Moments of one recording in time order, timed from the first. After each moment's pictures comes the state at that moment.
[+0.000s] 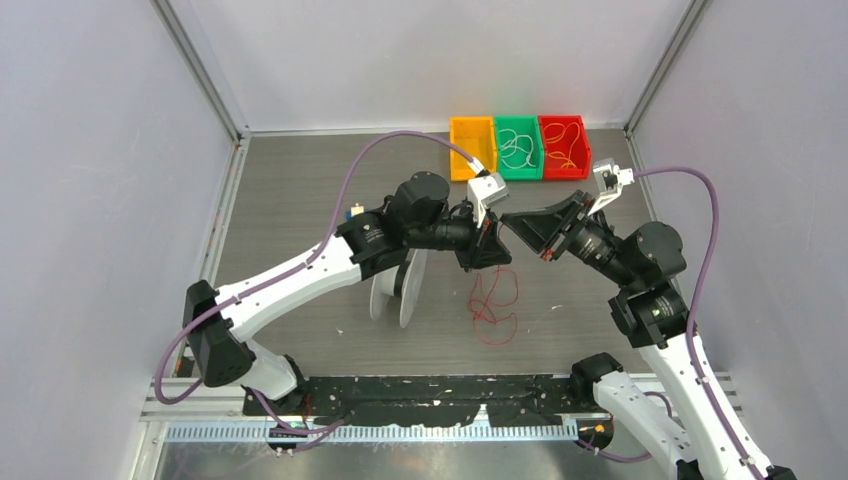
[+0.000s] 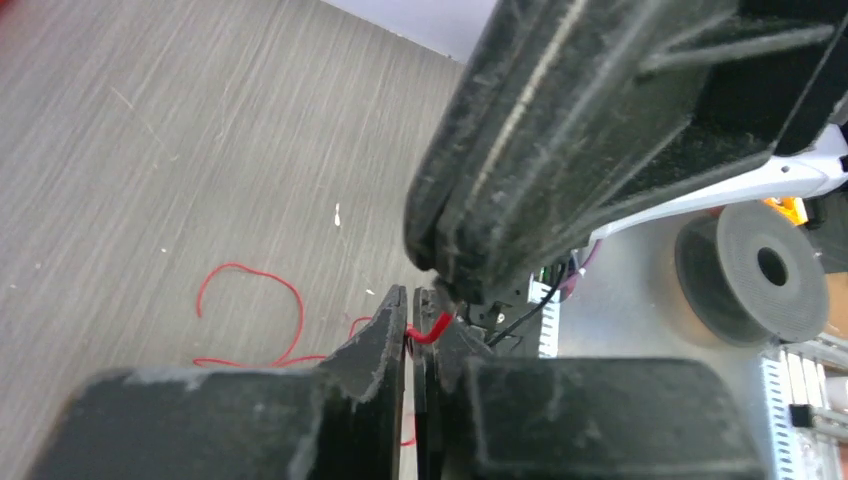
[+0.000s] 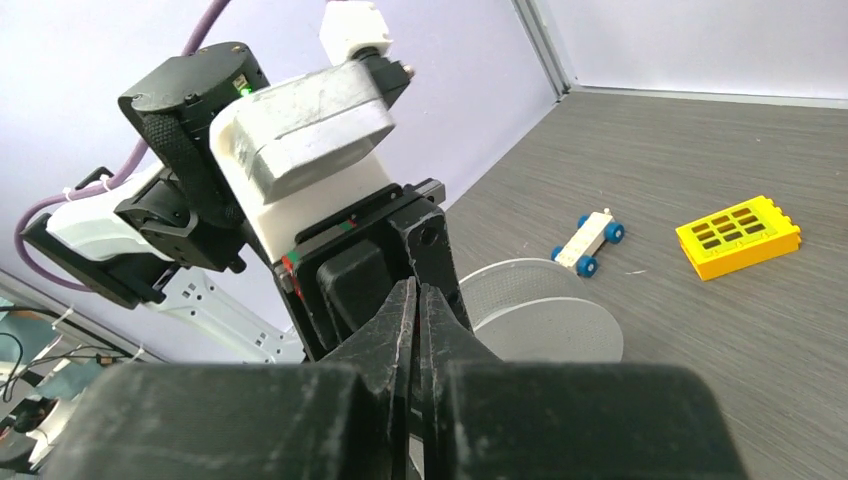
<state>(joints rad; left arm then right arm) -0.99 1.49 1.43 -0.26 0.45 -0.21 0.34 0.66 0.86 -0.01 -0.57 0.67</state>
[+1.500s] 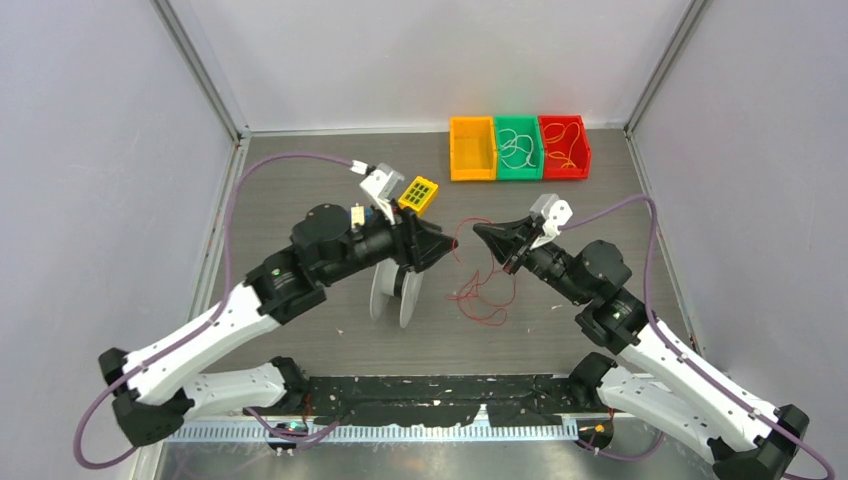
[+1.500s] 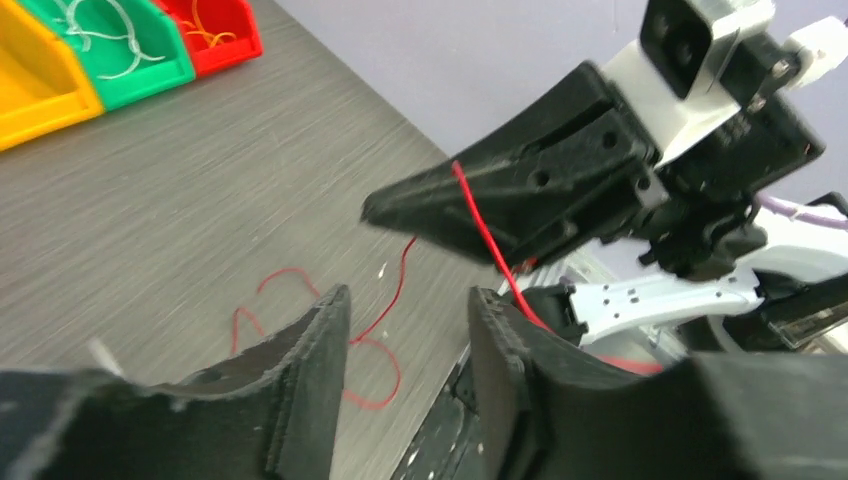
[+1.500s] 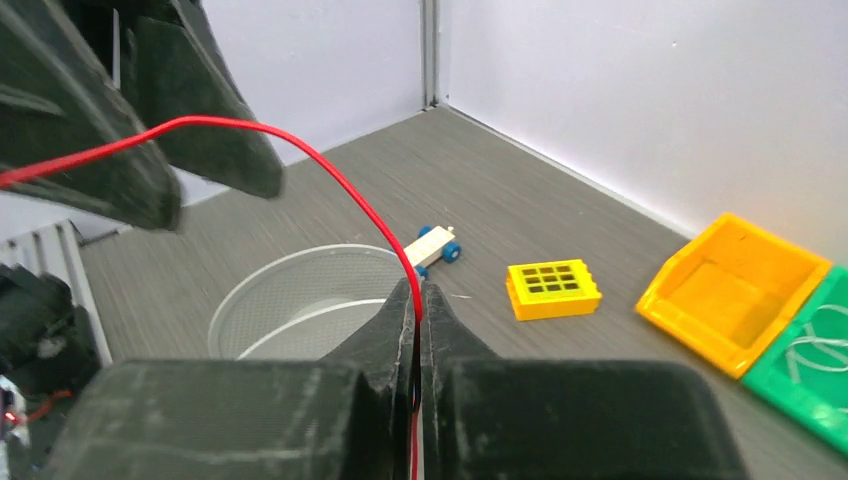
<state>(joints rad) -0.96 1.06 1.12 -0.10 0.08 -0.51 0.73 0.71 0.65 0.23 -0.14 0.09</state>
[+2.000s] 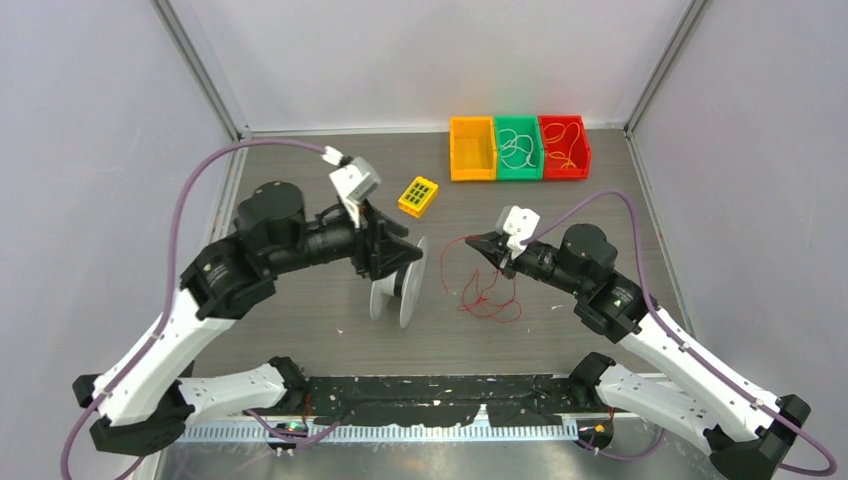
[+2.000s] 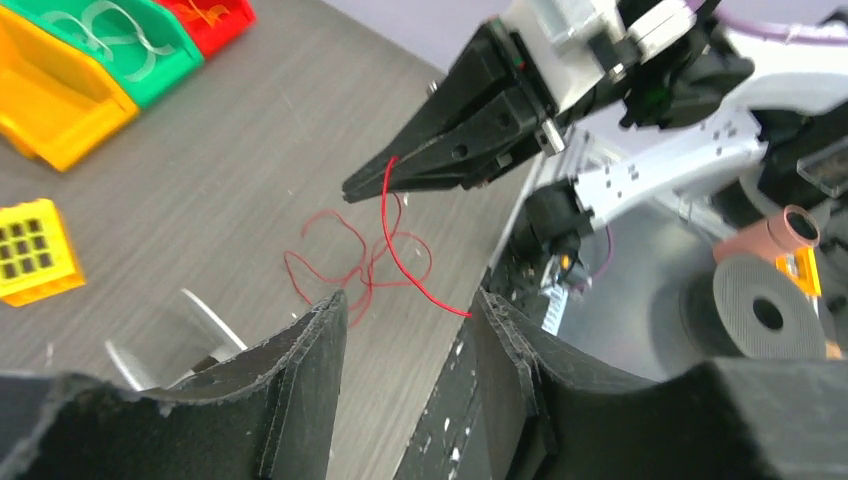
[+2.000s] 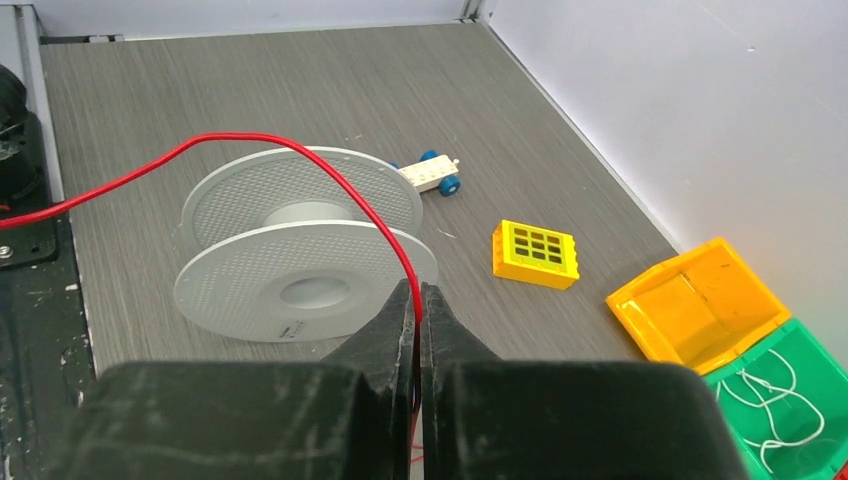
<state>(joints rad) -0.87 0.99 1.45 -0.64 0.26 -0.23 0.73 0.78 0.80 -0.08 -0.31 -0.29</state>
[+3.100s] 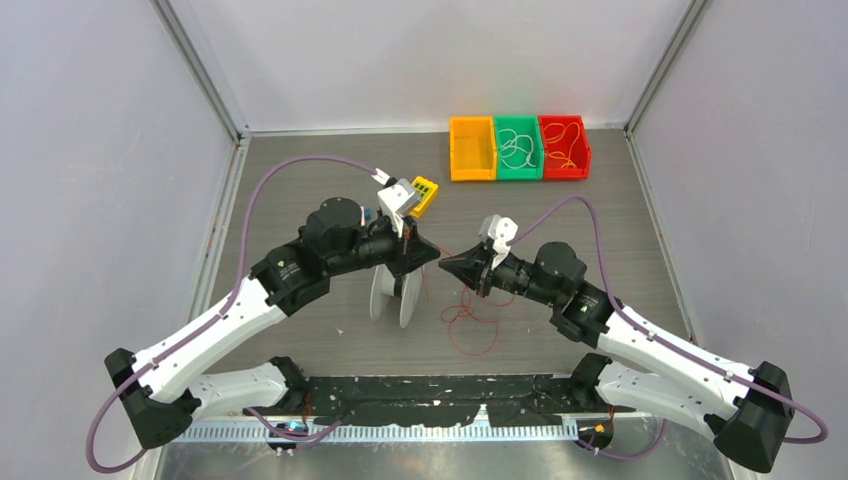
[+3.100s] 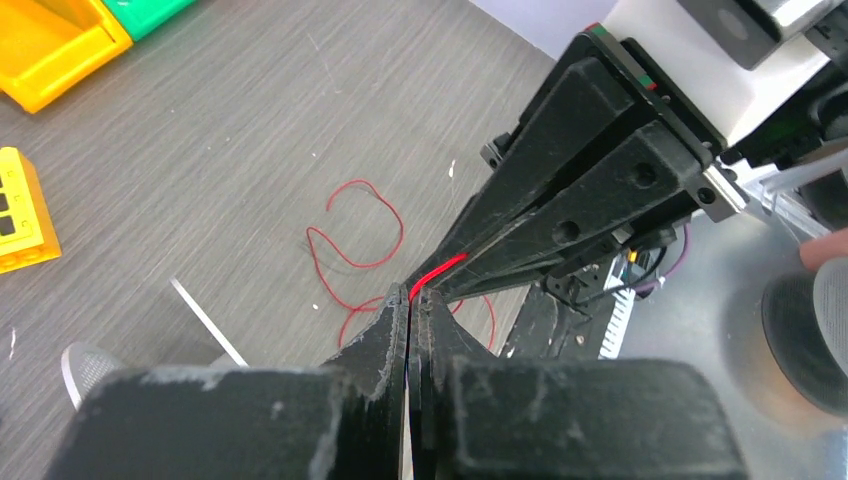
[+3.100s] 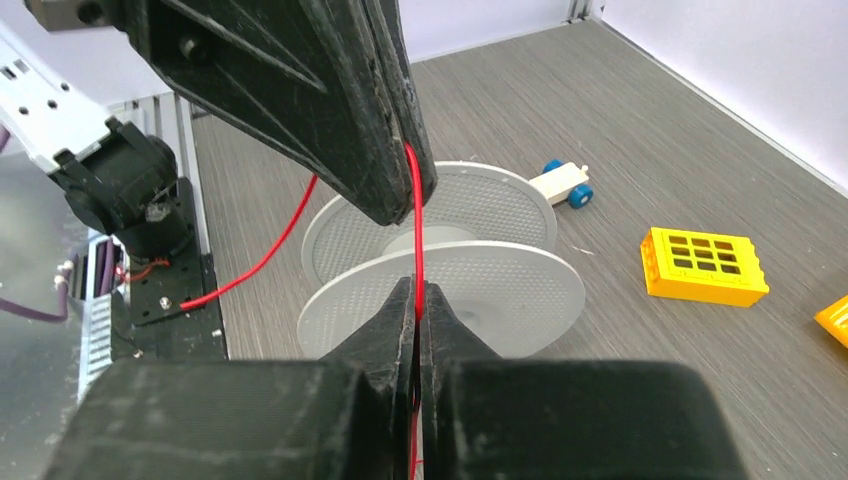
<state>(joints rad) -0.87 1.06 1.13 -0.35 0.26 -0.21 0.84 0.86 0.62 0.22 -0.31 -0.01</state>
